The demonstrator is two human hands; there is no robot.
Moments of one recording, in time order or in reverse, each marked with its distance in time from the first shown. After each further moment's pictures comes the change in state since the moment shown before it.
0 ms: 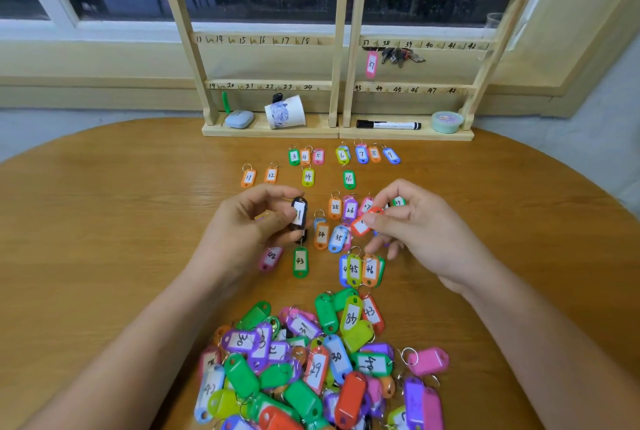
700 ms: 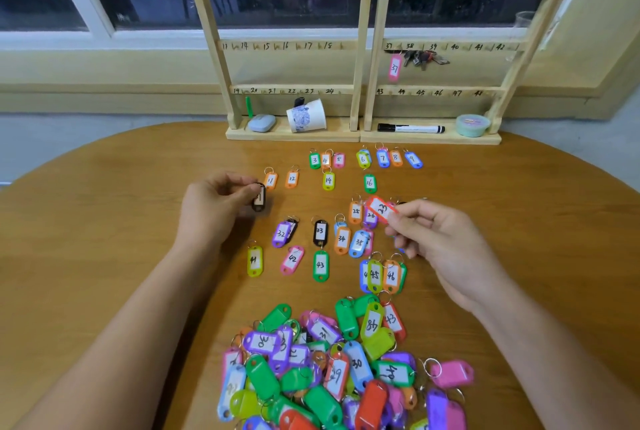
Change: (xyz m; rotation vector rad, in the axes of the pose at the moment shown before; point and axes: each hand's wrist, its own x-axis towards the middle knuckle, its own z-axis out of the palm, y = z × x) left_hand 0.045 -0.001 -0.071 0.387 0.438 0.086; right_hand 0.009 0.028 0.011 0.265 0.102 0.004
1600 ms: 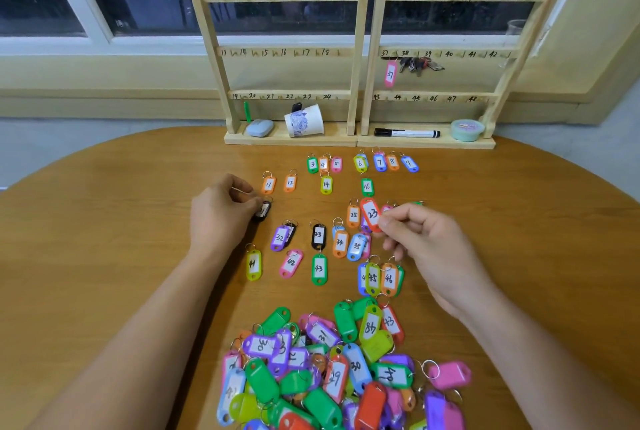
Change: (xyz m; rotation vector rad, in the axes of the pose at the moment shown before) left_hand 0.017 -0.016 0.012 0.453 0.104 0.105; right_hand -0.003 0.004 0.011 -0.109 0.034 -0.086
